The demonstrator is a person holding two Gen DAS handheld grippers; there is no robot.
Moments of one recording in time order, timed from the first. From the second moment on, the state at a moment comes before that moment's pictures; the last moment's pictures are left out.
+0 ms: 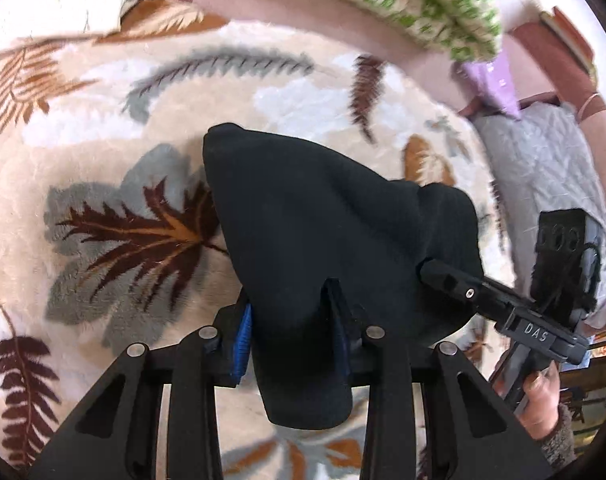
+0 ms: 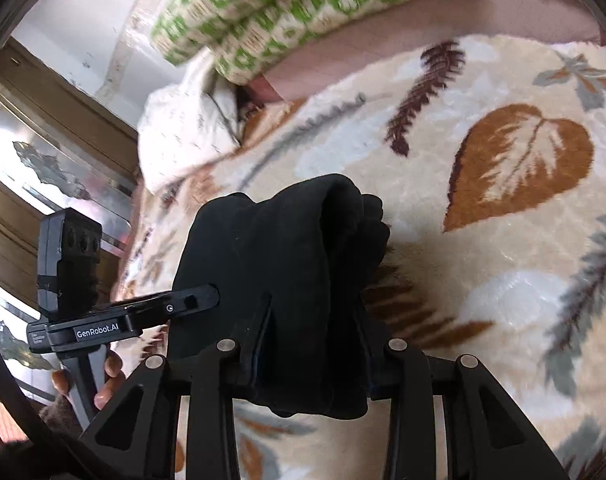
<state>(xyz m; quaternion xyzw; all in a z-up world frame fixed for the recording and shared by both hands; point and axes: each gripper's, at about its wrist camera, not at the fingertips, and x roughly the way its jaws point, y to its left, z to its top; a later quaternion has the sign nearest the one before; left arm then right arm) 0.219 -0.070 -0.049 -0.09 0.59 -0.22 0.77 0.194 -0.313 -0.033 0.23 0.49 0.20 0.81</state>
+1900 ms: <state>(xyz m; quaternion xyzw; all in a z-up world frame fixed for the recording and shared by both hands) 0.028 -0.027 -0.005 0.02 0.42 -0.03 0.91 -0.023 -0.221 0.054 0.03 0.36 -0.05 0.93</state>
